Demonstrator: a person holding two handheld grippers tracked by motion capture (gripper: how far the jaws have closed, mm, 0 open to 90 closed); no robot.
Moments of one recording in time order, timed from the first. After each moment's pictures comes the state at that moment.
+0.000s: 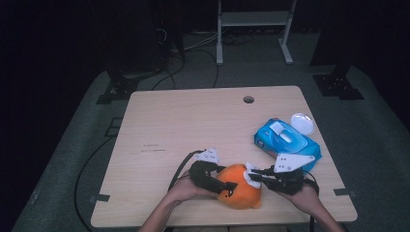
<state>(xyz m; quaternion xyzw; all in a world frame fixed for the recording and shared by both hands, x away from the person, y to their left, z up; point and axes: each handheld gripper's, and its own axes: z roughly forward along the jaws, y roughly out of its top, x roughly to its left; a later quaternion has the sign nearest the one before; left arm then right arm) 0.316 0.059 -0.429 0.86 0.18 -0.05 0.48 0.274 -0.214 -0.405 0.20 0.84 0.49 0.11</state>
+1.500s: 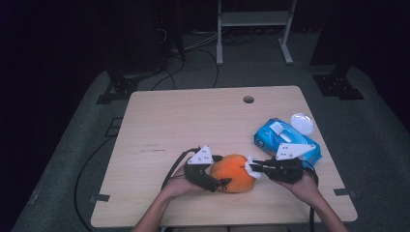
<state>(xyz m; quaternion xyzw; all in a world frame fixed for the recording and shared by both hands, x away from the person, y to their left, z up) 0.322 0.073 -0.432 0.85 0.14 0.05 0.50 0.299 -0.224 -0.407 0.22 0.83 0.50 0.09</state>
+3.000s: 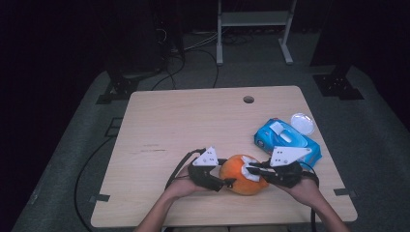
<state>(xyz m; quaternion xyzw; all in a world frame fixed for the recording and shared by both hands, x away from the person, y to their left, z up) 0.313 0.058 -0.423 0.86 0.10 0.06 0.49 0.280 -0.201 -0.379 0.16 0.86 0.47 0.13</state>
